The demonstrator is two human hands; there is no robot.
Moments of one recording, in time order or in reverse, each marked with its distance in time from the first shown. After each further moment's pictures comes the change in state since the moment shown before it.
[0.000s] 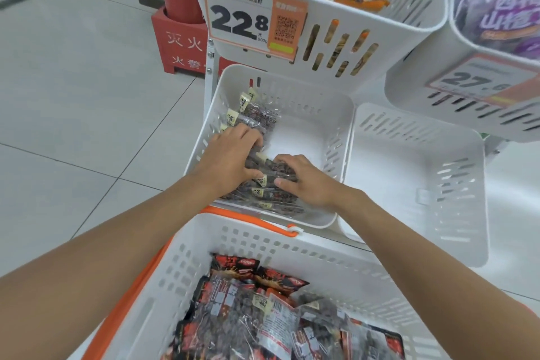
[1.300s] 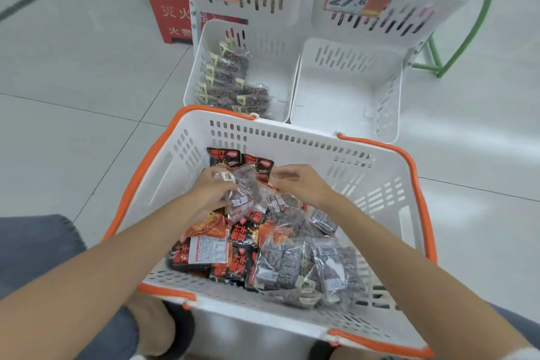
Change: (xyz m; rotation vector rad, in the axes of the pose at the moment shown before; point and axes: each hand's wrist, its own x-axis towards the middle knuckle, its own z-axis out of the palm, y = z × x) left_hand -0.225 0.118 0.018 -1.136 -0.176 -1.031; right_hand -0.244 -0.025 0.086 0.544 0.097 0.140
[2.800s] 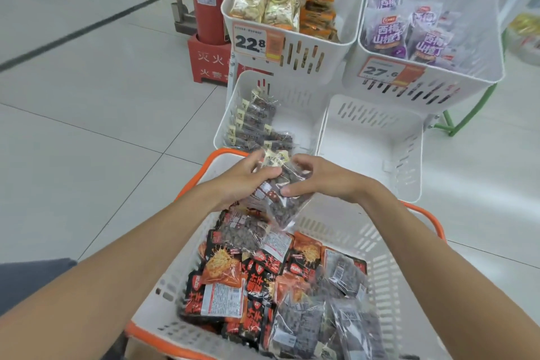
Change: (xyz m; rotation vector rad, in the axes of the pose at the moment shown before) left_hand -0.015 0.104 -0.015 0.281 -0.320 0.449; right_hand 0.037 -0.119 -0.051 -0.057 -0.251 -0.086
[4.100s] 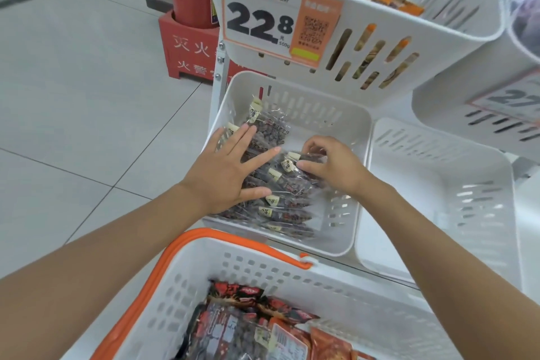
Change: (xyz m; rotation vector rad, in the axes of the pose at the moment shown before) left_hand 0.210 -0.063 -0.106 1.499 0.261 0.547; right_hand 0.226 0.076 -0.096 -0.407 0.420 -0.068
